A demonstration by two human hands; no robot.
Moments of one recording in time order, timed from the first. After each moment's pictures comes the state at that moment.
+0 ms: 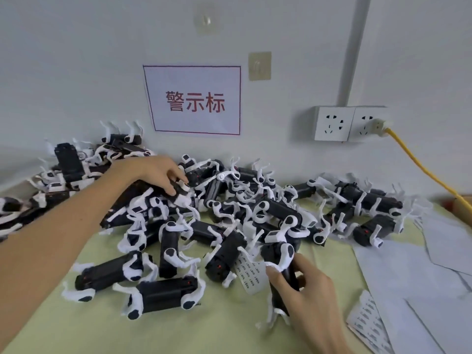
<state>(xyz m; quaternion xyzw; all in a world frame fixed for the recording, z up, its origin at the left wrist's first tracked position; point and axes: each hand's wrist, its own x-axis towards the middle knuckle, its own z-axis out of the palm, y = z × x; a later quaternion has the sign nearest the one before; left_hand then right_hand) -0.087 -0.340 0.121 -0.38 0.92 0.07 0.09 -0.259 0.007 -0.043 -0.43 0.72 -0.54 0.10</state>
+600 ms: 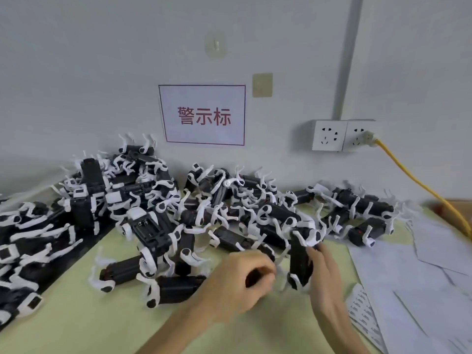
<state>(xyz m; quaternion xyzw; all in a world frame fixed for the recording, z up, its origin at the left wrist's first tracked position) -0.104 -0.087 -0.003 -0.13 0.91 0.27 -0.28 -0.265 0.008 -0.031 -0.29 0.65 -0.68 0.16</state>
